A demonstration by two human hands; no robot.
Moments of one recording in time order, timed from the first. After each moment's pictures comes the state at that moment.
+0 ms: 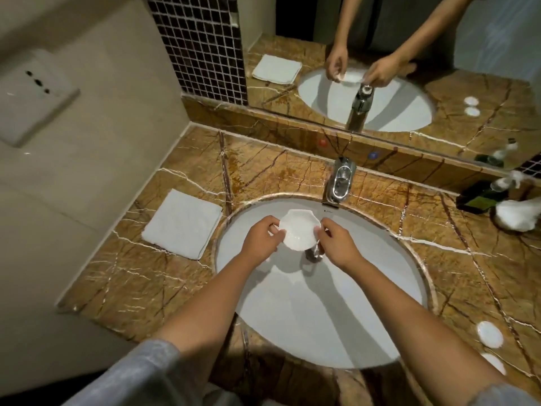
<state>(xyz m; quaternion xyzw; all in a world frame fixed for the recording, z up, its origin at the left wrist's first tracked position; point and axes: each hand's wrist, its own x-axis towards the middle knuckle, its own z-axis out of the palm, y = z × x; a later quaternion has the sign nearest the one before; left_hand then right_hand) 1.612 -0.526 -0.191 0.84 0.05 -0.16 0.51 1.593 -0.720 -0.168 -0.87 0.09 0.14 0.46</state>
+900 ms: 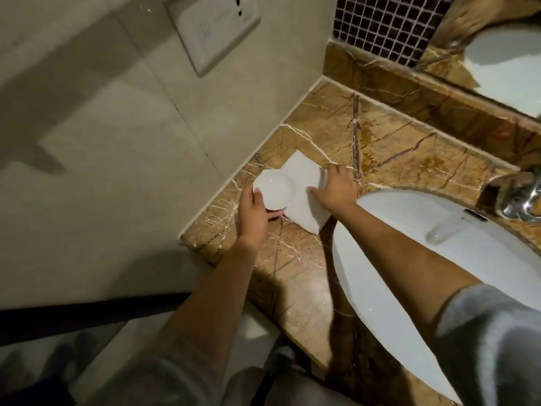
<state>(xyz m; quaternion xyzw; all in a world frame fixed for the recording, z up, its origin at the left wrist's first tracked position) 1.574 -0.277 -0.210 0.64 0.35 0.08 0.68 1.679 -0.433 -0.197 -0.97 -0.06 0.14 0.21</state>
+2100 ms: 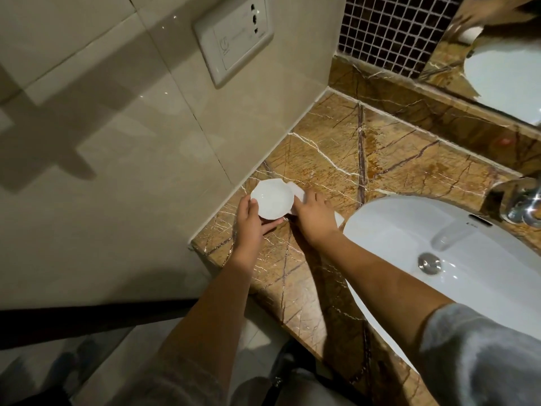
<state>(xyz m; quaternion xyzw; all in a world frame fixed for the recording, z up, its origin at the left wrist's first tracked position) 1.553 -0.258 -0.199 0.56 0.36 0.07 0.74 1.616 -0.393 -0.193 -0.96 -0.26 0.12 0.05</state>
